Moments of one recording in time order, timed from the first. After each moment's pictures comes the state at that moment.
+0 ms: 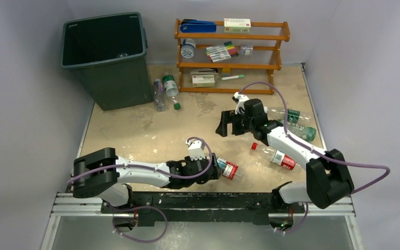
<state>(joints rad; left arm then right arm) -1.33 1.49 0.68 -0.01 -0.47 -1.24 0.44 1.37 0.81 -0.16 -0.24 0.31</state>
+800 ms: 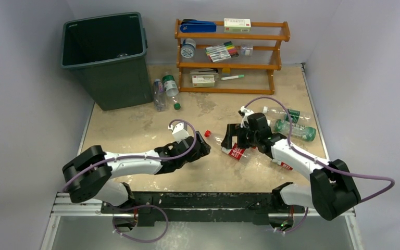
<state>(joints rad) -1.06 1.40 0.65 0.01 -0.46 -1.25 0.44 1.24 0.60 -0.16 -0.23 0.40</state>
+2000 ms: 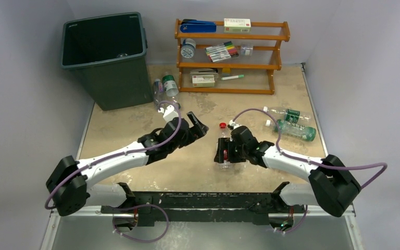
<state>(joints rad) -0.90 1.28 0.80 -0.12 -0.34 -1.17 0.70 1.26 0.54 -0.19 -0.10 0.63</state>
